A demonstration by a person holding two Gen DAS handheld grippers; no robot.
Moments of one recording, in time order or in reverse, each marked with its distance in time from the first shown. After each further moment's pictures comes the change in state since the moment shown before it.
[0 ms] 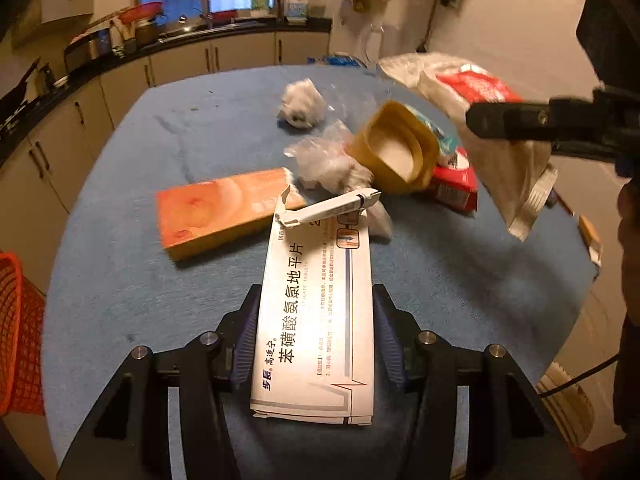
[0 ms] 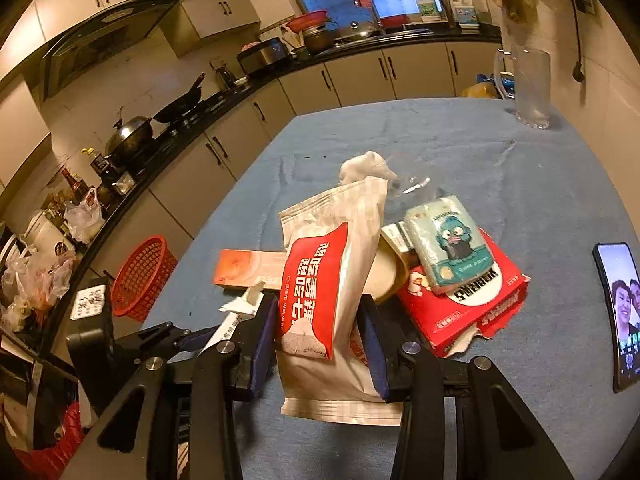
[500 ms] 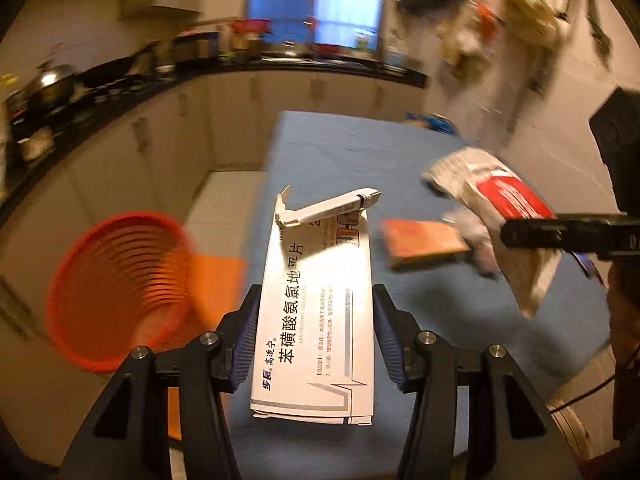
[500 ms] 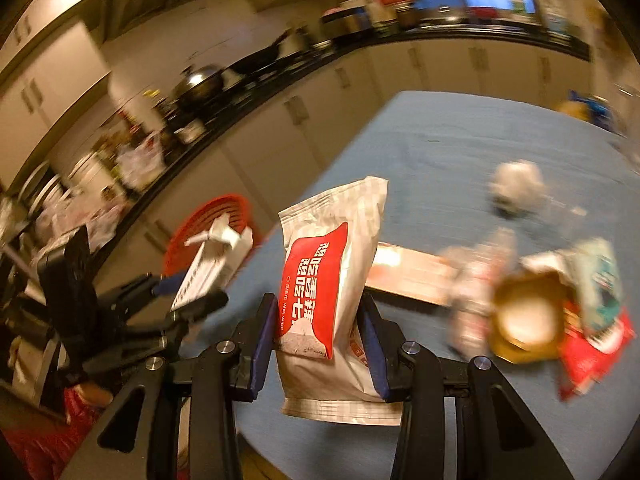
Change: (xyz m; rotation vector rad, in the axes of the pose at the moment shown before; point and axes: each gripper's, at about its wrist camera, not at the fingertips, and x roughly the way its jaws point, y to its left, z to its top) left arm -0.121 0.130 -0.032 -0.237 -0.147 0.241; right arm 0.059 0.123 0.017 -0.186 0.131 0.214
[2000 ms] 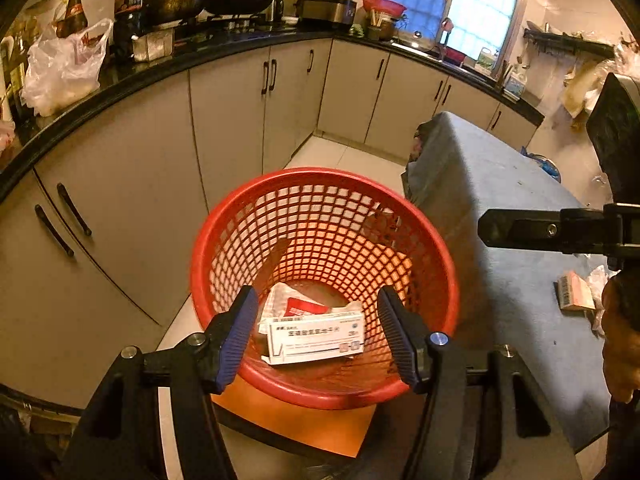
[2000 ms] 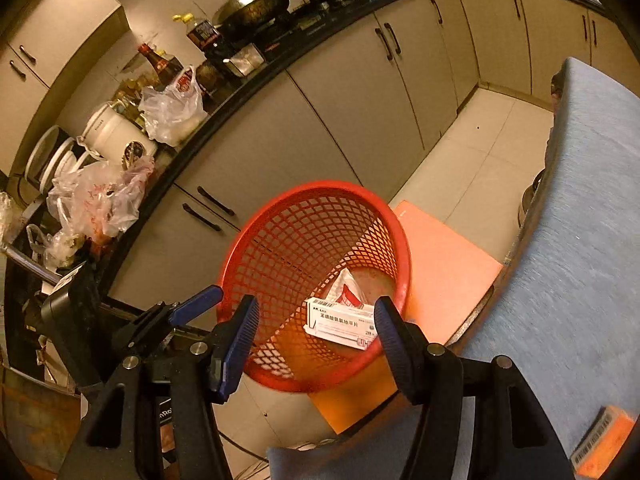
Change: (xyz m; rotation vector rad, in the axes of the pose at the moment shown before) left arm 0.020 0.188 -0.008 -0.285 0.081 0.180; right arm 0.218 0.137 0.089 -0.050 0.245 0.185
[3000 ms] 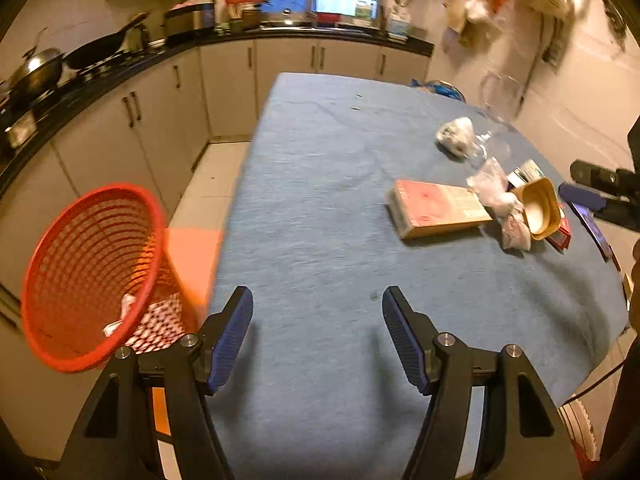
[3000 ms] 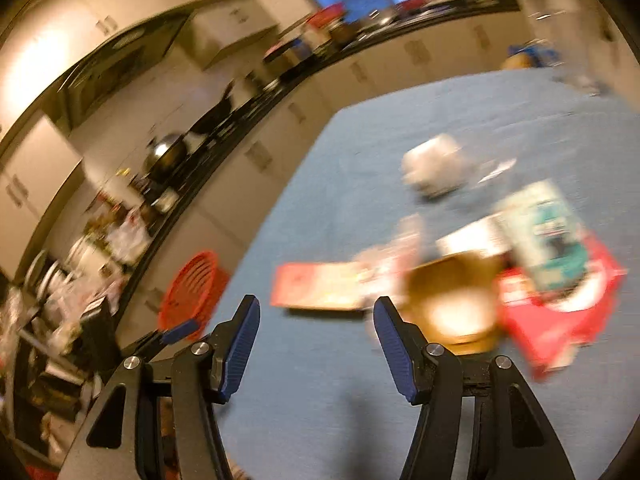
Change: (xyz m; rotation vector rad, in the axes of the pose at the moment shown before) left arm 0.009 -0.218 -0.054 0.344 0.053 -0.192; right arm -0.262 -0.174 -0.202 0.322 -0.445 -0.192
